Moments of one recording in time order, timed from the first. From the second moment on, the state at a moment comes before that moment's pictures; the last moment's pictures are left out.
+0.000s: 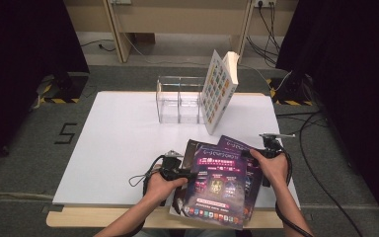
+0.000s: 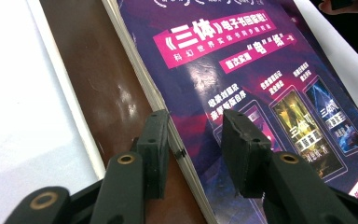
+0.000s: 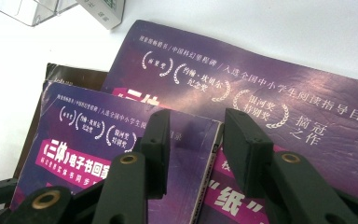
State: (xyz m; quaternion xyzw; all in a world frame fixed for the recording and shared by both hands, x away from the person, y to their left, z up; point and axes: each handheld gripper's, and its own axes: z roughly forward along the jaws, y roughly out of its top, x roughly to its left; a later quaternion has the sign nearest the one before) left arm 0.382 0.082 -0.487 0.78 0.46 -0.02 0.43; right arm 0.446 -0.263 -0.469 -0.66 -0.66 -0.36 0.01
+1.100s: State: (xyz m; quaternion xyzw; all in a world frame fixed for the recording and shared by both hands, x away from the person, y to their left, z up) left arm 0.380 0.081 -0.487 0.78 0.46 -0.01 0.42; right arm 0.452 -0.265 -0.467 -0.66 -0.66 -0.36 0.04
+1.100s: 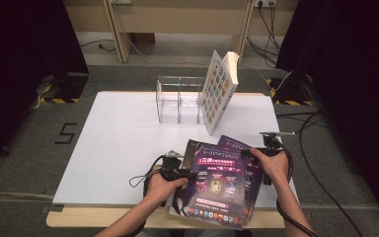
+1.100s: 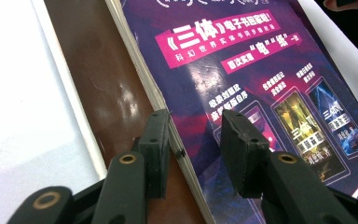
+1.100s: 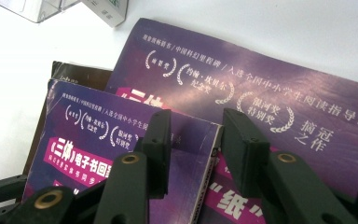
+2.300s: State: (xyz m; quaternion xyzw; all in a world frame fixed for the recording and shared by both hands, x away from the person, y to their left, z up) left arm 0.381 0.079 -0.486 0.78 0.47 -0.01 0.42; right arm 0.443 -0.260 -0.464 -0.68 -0.65 -0.34 0.05
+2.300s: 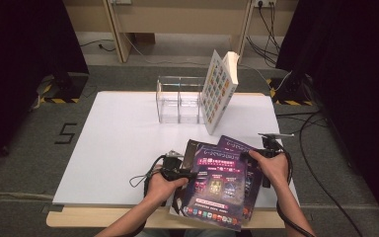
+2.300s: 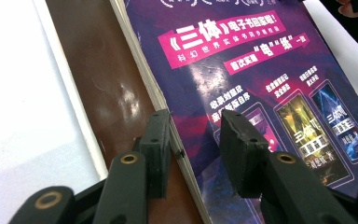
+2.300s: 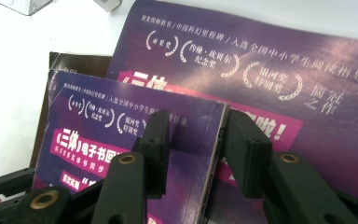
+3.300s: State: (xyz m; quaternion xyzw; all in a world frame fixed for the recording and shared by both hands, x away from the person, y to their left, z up) left arm 0.382 0.079 -0.485 0.78 0.47 -0.01 0.41; right arm 0.431 -0.257 -0.466 -0.68 -0.64 -0.35 0.08
